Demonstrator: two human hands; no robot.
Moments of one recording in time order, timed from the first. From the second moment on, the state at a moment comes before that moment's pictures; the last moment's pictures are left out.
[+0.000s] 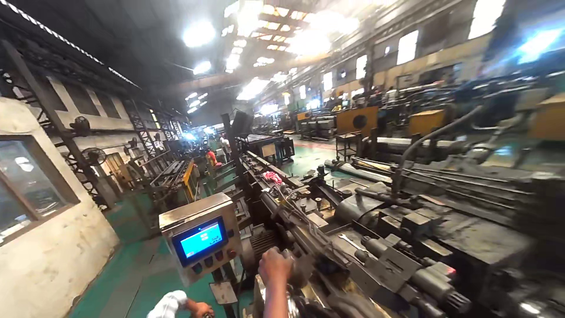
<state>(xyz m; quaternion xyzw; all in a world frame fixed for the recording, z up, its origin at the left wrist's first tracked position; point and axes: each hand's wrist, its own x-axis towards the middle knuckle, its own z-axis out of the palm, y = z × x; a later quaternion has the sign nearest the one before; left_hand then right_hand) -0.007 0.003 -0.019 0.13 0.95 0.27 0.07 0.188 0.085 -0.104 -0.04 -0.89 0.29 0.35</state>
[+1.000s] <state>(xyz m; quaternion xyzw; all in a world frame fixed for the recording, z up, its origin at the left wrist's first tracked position) 0.001 0.005 -0.012 0.11 0.96 0.27 0.06 0.109 0.091 -0.167 -0.21 -0.80 0.28 0.49</state>
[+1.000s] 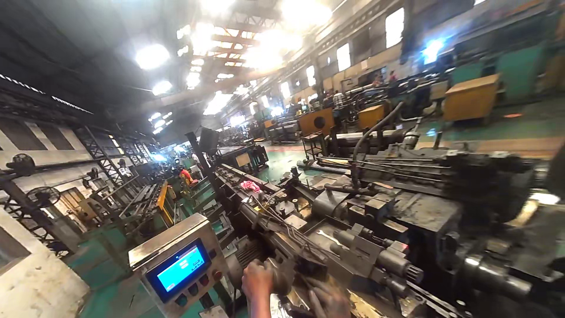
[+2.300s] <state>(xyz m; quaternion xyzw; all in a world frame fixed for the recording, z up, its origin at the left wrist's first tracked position) -0.008 0.006 -0.020 0.12 0.96 0.25 0.06 0.118 0.089 -0.158 -0.20 -0.80 0.25 0.51</state>
